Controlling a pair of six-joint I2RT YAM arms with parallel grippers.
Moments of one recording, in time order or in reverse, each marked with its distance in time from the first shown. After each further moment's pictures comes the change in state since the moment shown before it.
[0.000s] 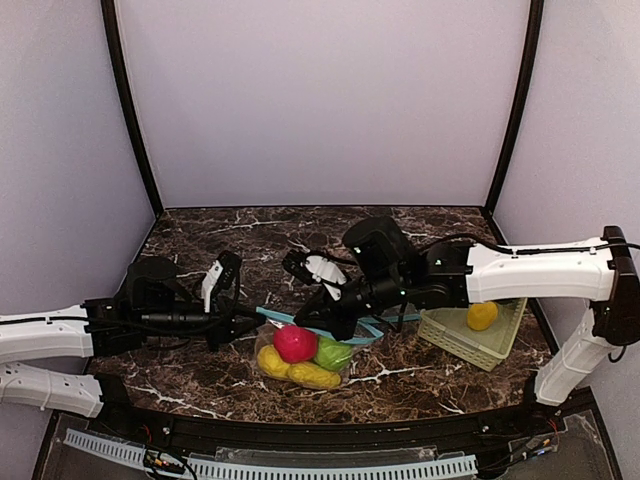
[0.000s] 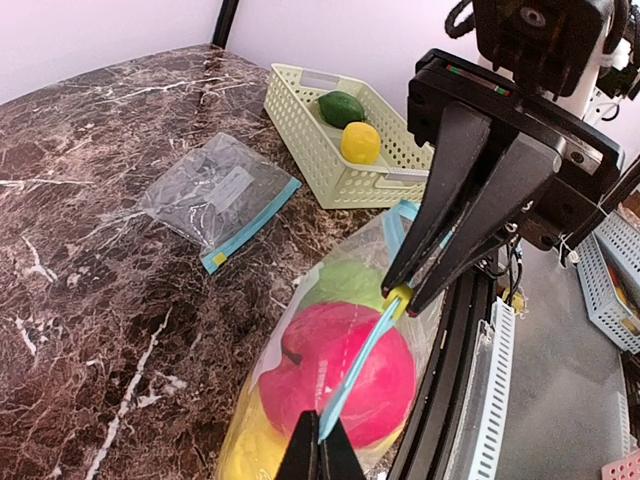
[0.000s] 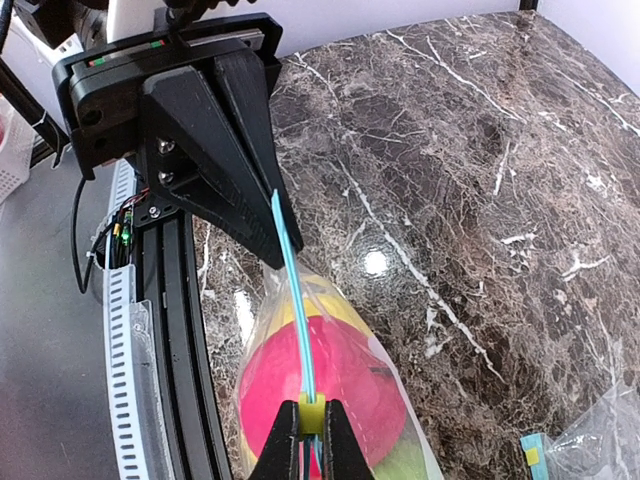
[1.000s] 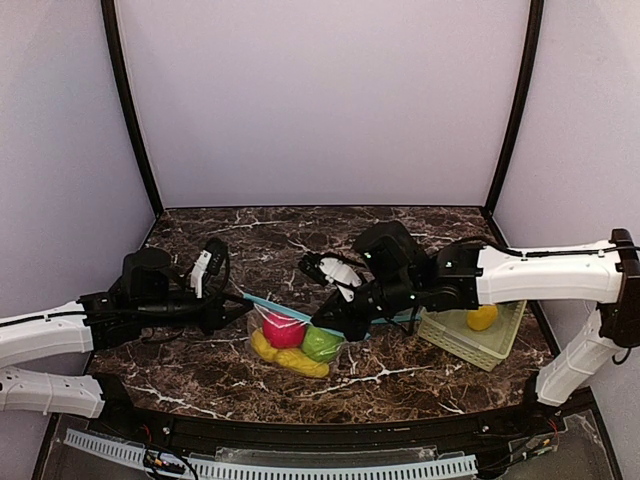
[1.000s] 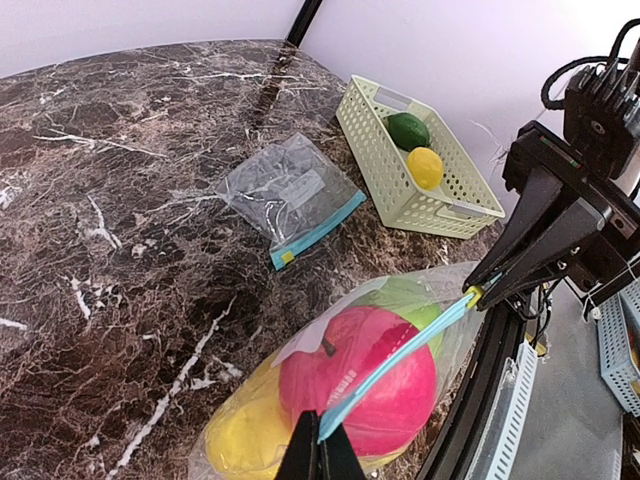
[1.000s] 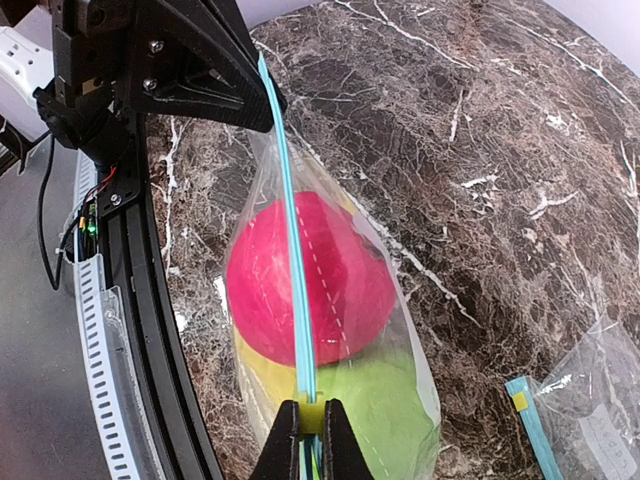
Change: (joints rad) left arm 0.126 -0.007 0.011 -0.054 -0.018 -0.084; right arm -0.017 -0.048 -0.057 -0.052 0.071 0.058
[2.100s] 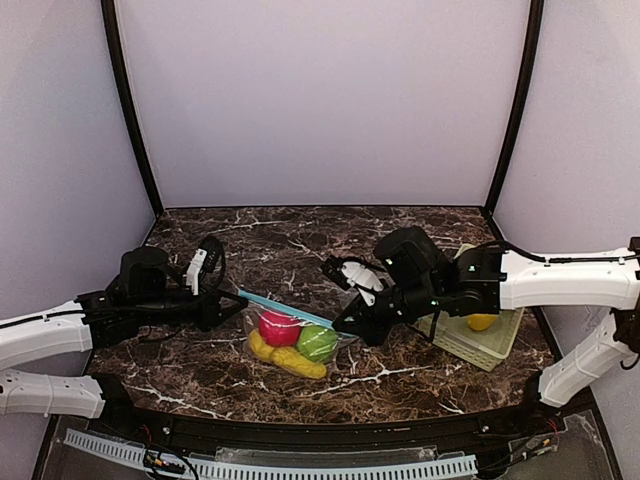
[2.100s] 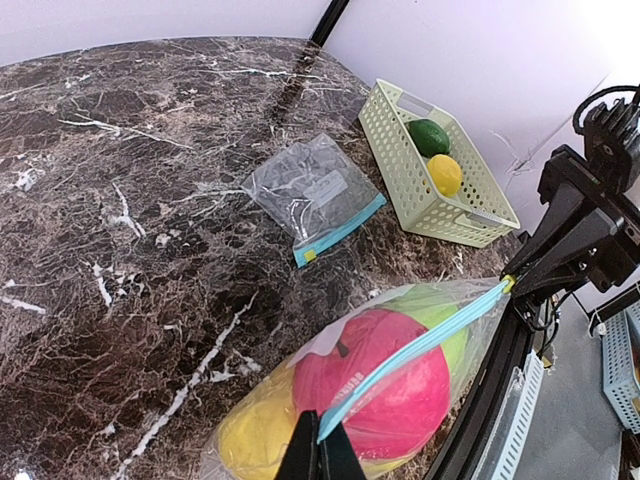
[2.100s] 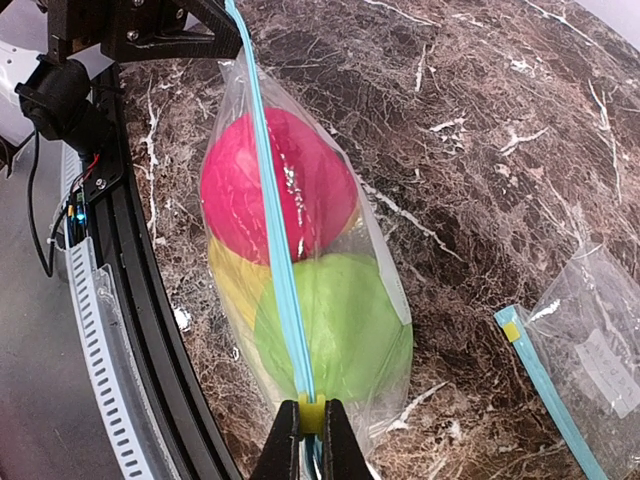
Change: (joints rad) left arm 0.048 -0.010 0.000 -0.034 -0.002 -0.022; right arm -0.008 -0.115 -0.093 -0.064 0.058 0.067
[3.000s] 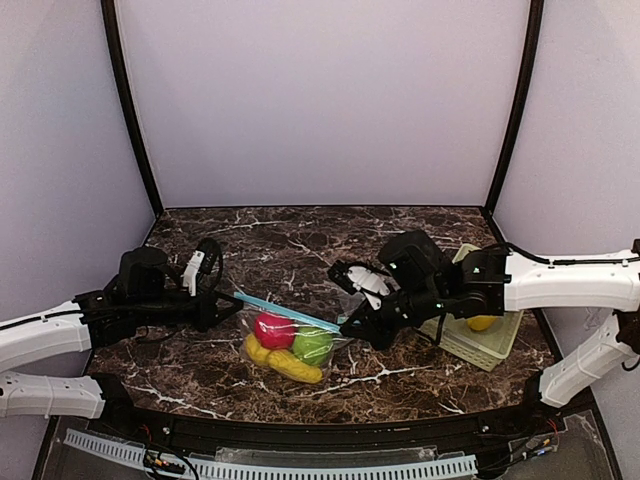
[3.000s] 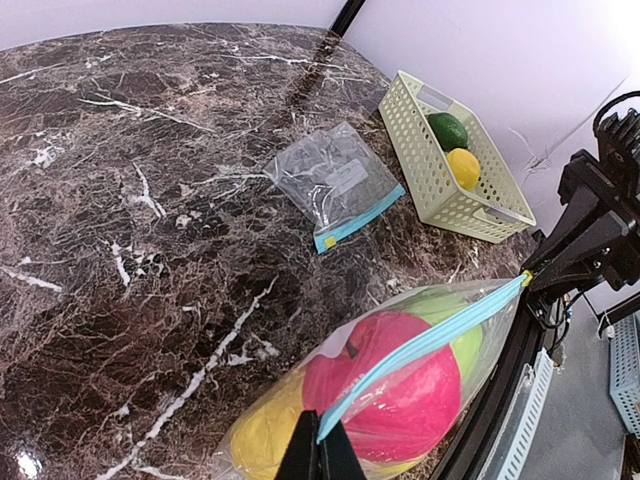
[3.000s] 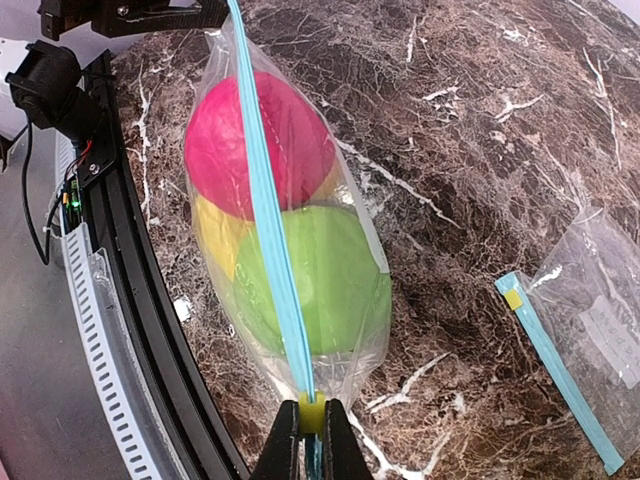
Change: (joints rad) left arm 0.023 -0.013 0.000 -0.055 -0.008 0.000; right arm -0.004 -0.024 -0.025 -0.042 0.001 0.025
